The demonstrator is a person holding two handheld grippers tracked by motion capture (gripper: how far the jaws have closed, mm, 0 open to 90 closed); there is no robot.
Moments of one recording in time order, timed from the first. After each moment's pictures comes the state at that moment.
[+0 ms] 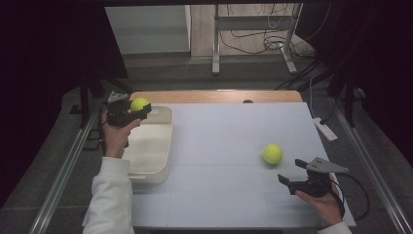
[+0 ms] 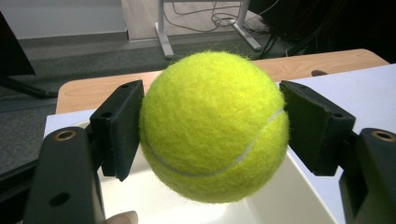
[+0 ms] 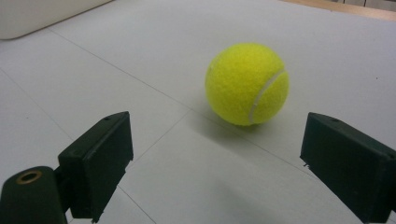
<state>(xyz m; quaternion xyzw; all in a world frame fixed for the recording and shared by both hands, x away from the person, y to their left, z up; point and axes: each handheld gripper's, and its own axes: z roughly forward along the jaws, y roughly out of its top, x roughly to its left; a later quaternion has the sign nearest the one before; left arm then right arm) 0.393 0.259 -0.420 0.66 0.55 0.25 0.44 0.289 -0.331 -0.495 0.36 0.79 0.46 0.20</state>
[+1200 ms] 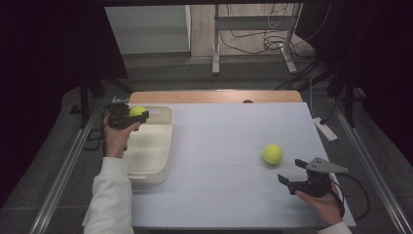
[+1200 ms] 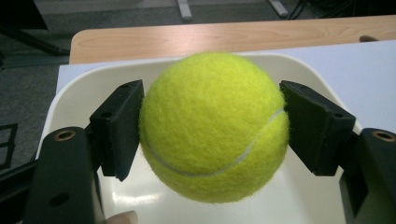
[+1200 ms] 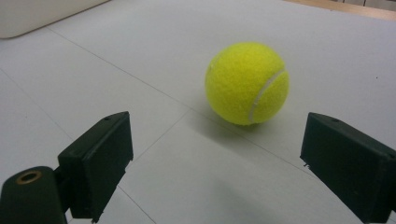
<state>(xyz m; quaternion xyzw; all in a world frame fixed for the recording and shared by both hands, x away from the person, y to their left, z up) 0.410 0.271 -0.452 0.67 0.60 0.22 0.37 0.289 -0.330 -0.495 0.36 0.79 0.46 0.20</state>
